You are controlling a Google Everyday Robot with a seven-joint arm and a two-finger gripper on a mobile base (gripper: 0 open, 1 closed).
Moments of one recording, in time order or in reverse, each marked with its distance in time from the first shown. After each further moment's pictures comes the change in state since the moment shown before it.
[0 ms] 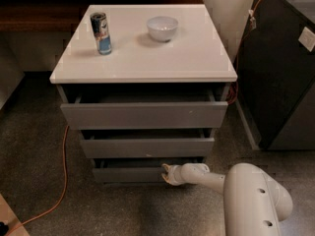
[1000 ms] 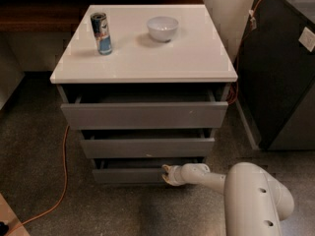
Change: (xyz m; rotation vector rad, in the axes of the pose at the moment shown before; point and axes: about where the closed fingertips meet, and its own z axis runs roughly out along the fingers) arm -0.003 -0.002 -0.005 0.000 0.000 0.000
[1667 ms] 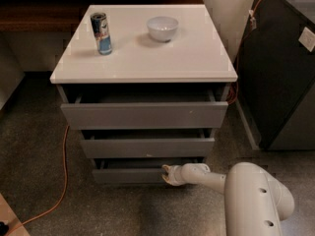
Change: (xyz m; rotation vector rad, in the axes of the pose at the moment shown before) arm 0.000 0.000 -0.001 0.000 0.000 0.000
